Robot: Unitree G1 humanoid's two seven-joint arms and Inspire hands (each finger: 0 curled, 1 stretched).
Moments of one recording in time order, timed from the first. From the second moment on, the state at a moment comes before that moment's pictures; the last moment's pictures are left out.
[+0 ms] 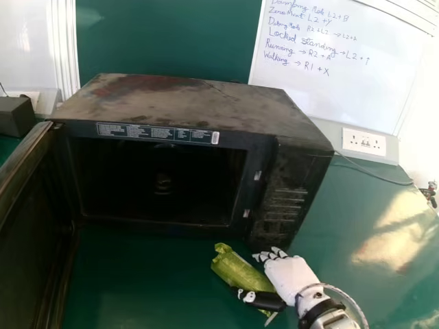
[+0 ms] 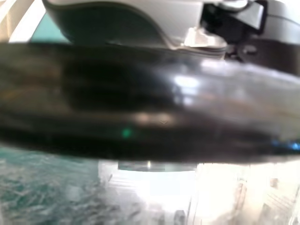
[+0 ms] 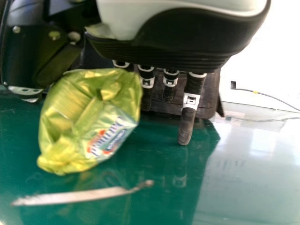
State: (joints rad) left arm 1.09 -0.05 0.69 -0.62 -0.85 -0.35 -0.63; right arm -0.03 -0.68 0.18 -0.29 -0.98 -0.02 0.37
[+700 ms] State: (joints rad) left arm 1.09 -0.05 0.69 -0.63 -0.87 -0.36 -0.66; right arm -0.09 -0.76 0.17 -0.29 -0.94 -0.09 0.51
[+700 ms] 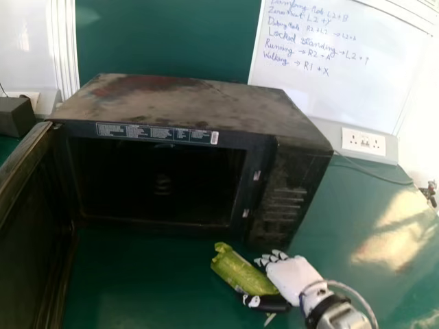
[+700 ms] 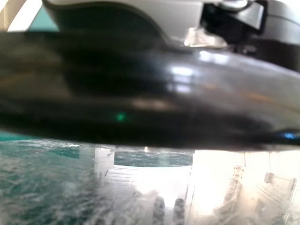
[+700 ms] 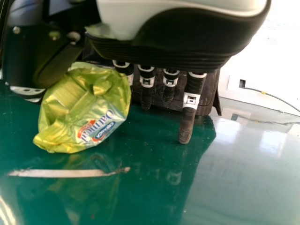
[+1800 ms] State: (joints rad) left arm 1.17 -0.08 0.64 -0.69 -0.88 -0.36 -0.67; right arm -0.19 -0.71 0.28 -0.22 -1.05 -0.03 0.52
